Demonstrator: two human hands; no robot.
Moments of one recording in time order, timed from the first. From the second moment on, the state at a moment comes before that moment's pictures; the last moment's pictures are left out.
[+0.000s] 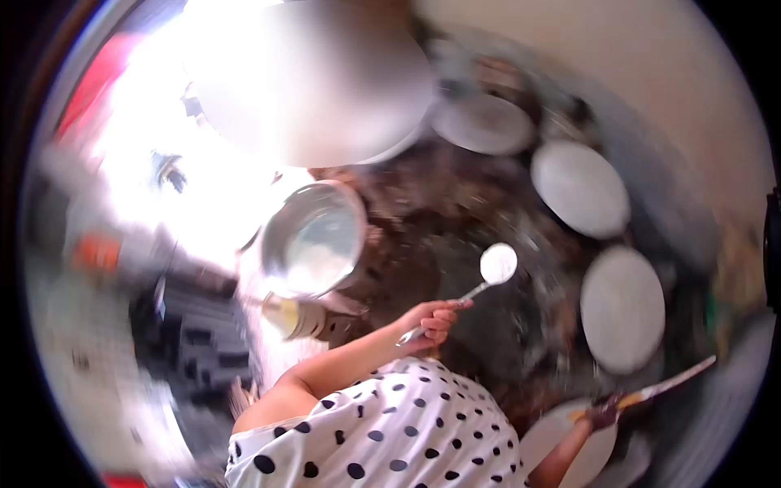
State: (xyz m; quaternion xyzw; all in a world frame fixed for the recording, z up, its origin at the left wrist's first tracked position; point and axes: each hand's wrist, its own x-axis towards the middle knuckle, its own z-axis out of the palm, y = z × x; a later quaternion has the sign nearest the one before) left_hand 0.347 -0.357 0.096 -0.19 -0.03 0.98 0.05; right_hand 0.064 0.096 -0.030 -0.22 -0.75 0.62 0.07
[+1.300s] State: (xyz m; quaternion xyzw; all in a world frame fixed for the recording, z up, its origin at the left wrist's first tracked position) left_hand 0.715 -0.715 -0.279 -0.72 0.32 0.60 -0.16; right_hand 0.412 -0.690 -0.176 0.34 -0.62 -0.03 -0.71
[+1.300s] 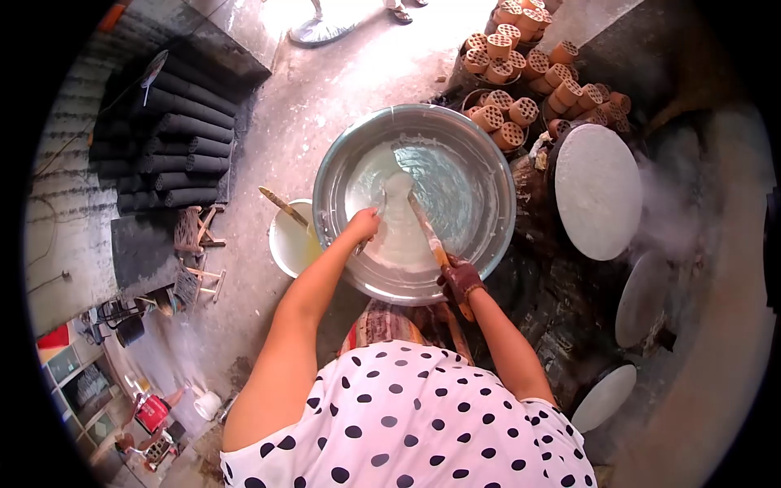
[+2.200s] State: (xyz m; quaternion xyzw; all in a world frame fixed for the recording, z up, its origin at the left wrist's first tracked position) left_hand 0.613 -0.558 -0.071 -0.50 0.02 0.69 -0.52; right_hand 0.317 -0.570 -0.099 0.76 -0.40 0.22 -0.45
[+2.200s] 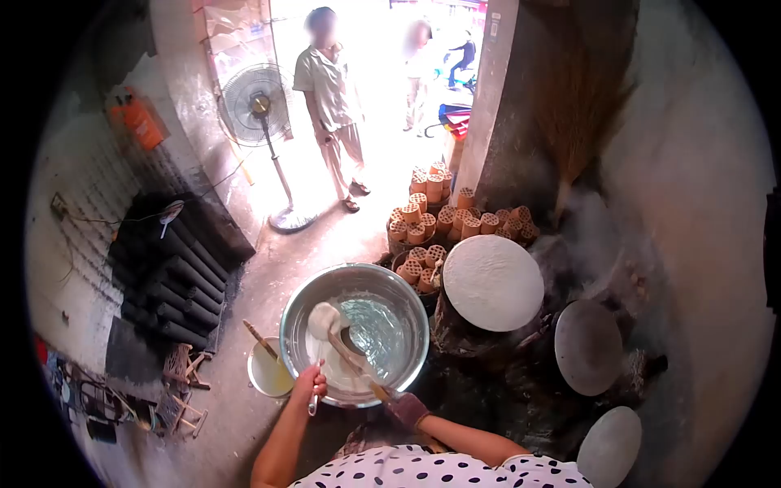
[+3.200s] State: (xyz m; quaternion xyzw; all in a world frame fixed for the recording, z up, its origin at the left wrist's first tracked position) left_hand 0.611 -0.548 -0.005 -0.24 -0.10 0.79 -0.56; right_hand 0.274 -0.591 -0.001 0.87 -0.44 0.21 -0.03
